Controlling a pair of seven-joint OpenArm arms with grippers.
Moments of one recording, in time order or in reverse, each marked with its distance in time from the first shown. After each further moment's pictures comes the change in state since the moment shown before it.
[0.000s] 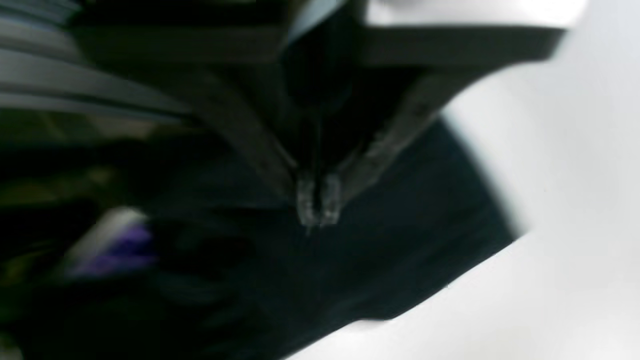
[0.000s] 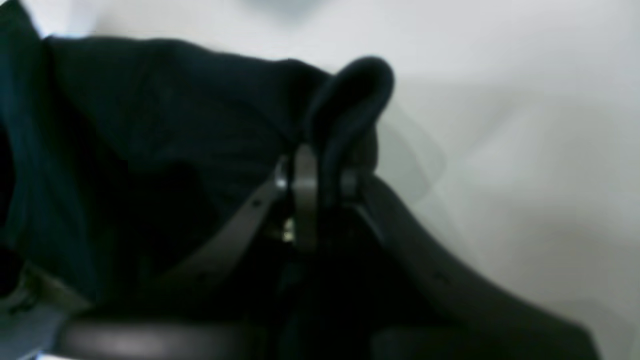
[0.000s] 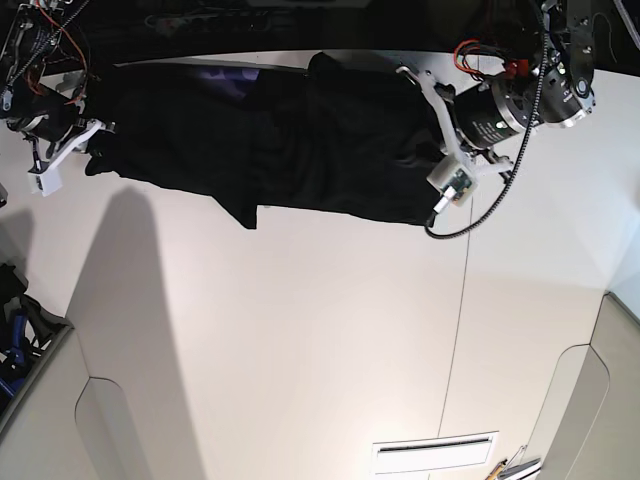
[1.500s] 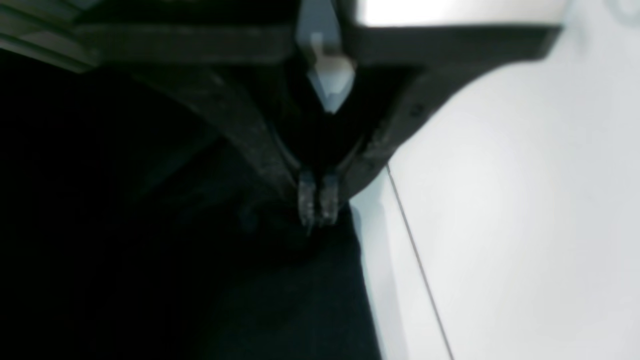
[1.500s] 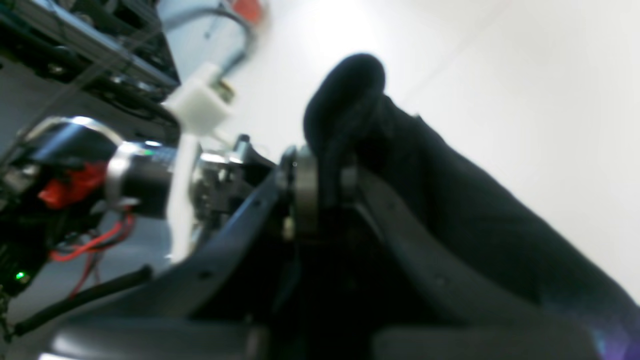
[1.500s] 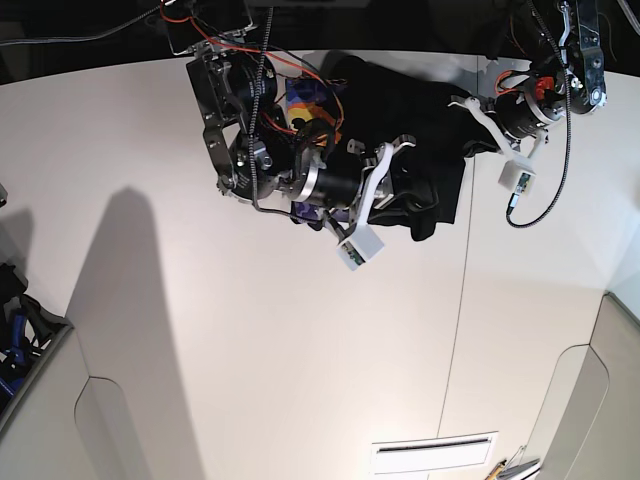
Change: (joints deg) left arm -0.7 0.0 -7.5 -23.5 -3.5 1.2 -5.6; right arm 14.8 -23.6 -48.3 -3.0 -7.8 1.7 16.7
